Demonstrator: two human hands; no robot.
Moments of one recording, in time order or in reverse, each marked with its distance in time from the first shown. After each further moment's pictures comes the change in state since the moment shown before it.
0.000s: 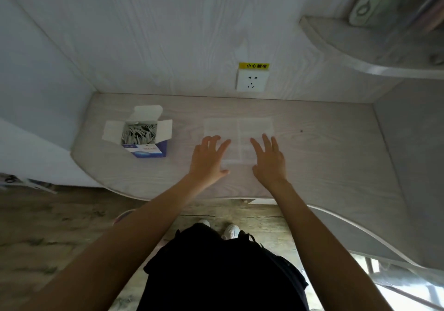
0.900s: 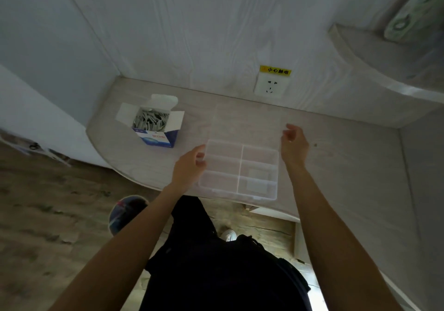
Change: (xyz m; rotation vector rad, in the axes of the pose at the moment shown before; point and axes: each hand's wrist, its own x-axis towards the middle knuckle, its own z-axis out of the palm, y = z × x) left_hand -0.036 -0.026 0.005 -0.699 0.072 -0.549; right_hand 0.058 0.029 -0.024 1.009 0.348 0.306
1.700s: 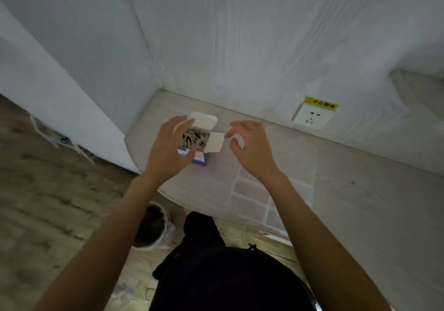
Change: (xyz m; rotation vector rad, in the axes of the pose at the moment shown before) left_hand 0.016 -0.033 -0.142 0.298 0.457 0.476; right_hand -0.071 -0.146 0.097 -0.234 -0.413 -0.829
